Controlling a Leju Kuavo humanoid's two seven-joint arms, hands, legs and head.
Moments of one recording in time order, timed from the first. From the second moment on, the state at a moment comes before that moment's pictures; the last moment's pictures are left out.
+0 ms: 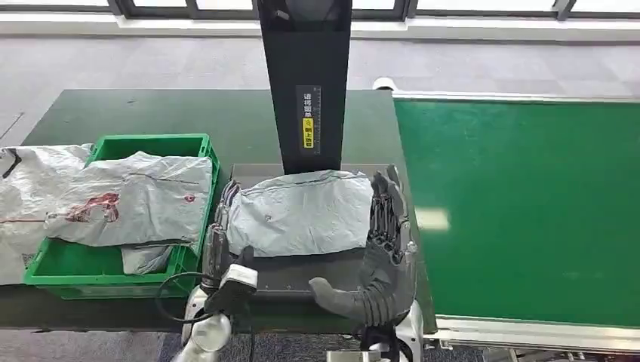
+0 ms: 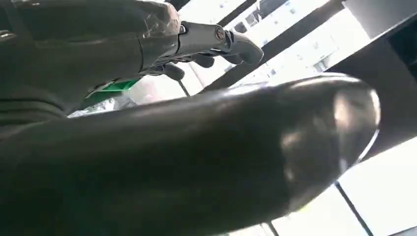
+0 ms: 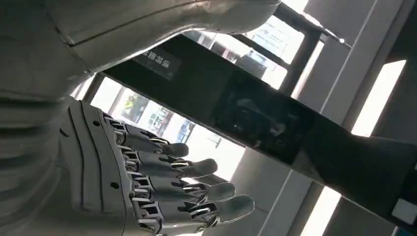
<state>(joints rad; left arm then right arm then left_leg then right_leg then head) -0.09 -0.31 -0.16 -1.28 -0.66 0.44 -0.58 0.00 0.22 0.51 -1.56 0.59 -0.62 -0.70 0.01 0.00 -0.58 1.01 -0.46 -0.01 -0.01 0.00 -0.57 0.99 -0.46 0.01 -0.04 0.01</state>
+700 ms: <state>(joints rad) -0.38 -0.34 -0.22 -0.75 -1.14 0.56 -0.25 -0.02 0.15 0.61 -1.62 0.46 -0.65 -0.70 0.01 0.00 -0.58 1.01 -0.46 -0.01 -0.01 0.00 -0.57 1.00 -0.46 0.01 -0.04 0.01</state>
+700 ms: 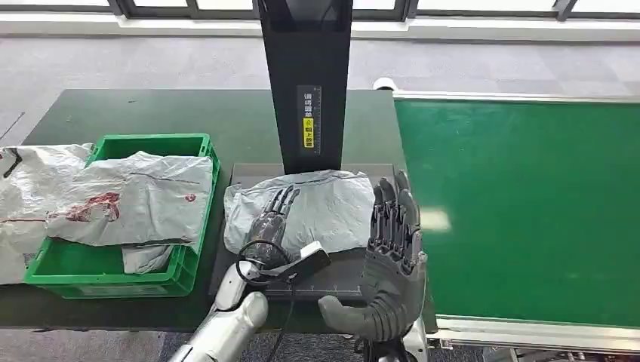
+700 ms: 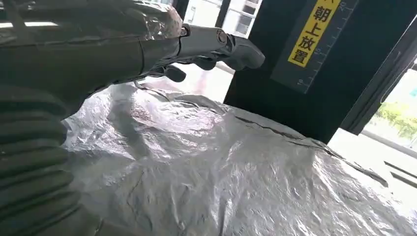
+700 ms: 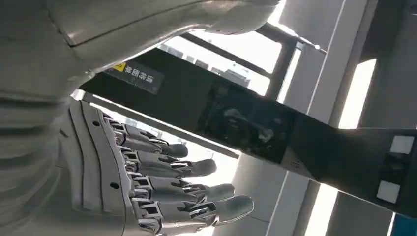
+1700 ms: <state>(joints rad) -0.62 -0.37 -0.36 -0.39 -1.42 0.45 0.02 -0.06 0.14 0.61 -1.61 0.42 -0.62 -0.70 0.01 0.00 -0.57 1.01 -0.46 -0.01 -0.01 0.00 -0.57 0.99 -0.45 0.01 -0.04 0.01</state>
